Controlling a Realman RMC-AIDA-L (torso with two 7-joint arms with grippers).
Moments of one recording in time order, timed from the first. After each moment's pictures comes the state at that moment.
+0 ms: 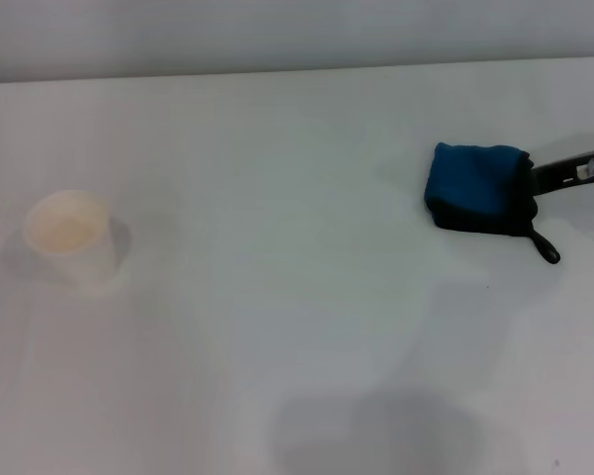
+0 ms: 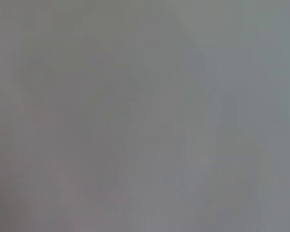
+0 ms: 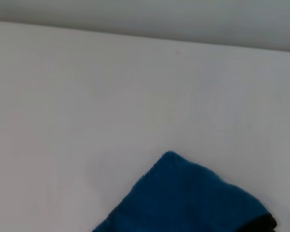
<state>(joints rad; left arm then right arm) -0.28 -2.07 1.09 0.18 -2.80 -1.21 2.78 0.58 1.96 -0.83 -0.70 0.70 1.07 -0.96</state>
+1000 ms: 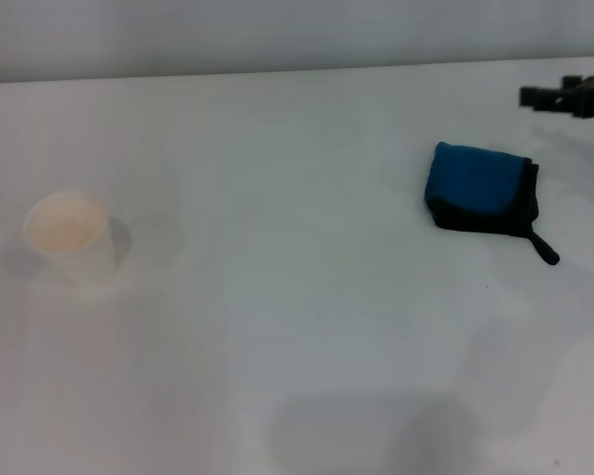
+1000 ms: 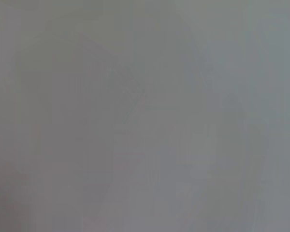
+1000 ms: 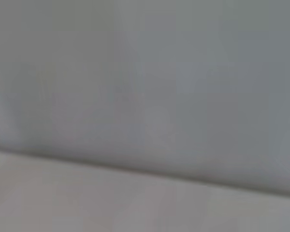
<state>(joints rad) -0.29 -2.07 1.09 0.18 -2.80 -1.21 2.78 0.43 1.99 -0.72 -0.92 1.05 1.13 -1.19</state>
